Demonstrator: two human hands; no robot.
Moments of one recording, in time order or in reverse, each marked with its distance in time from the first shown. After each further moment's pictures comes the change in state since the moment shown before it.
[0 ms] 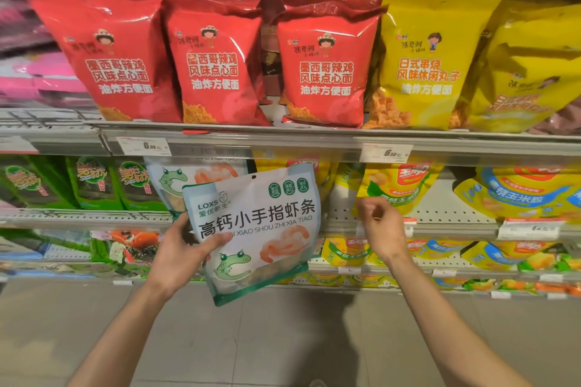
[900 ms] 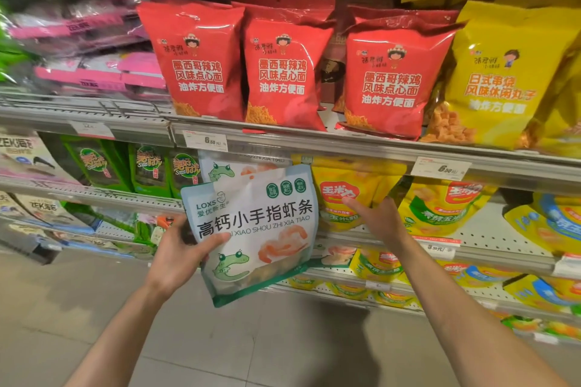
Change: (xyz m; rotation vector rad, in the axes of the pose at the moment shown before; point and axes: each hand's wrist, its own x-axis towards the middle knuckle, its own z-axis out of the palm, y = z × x) left_hand -0.018 -0.016 -0.062 -0.062 0.151 -0.009; right_hand 0.014 -0.056 0.062 0.181 -0.374 -0.063
